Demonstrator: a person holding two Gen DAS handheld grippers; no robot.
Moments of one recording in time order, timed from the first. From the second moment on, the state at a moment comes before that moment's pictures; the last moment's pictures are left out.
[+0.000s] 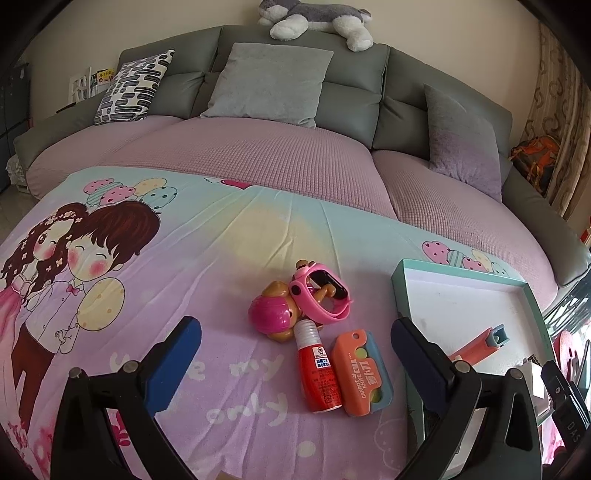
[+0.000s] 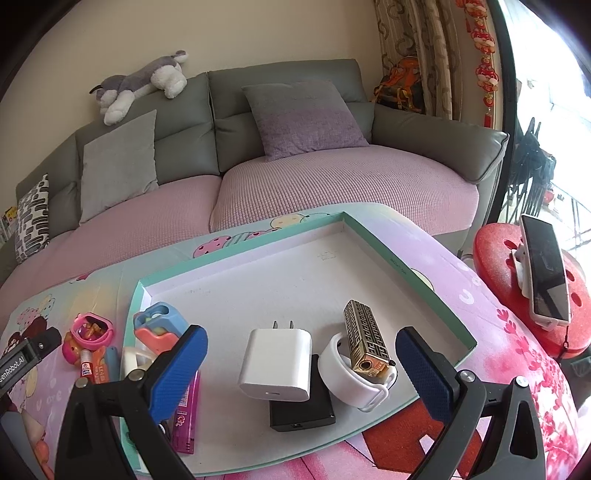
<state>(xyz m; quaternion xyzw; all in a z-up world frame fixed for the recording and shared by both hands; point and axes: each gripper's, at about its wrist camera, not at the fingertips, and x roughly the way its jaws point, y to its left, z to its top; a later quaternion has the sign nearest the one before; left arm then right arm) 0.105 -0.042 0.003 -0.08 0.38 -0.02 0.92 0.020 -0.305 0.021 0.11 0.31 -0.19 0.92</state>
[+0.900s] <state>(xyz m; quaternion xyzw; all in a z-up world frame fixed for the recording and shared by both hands) 0.100 0.067 0.010 -0.14 0.36 0.08 0.92 0.051 -0.164 0.020 0.10 0.33 0.02 0.94</state>
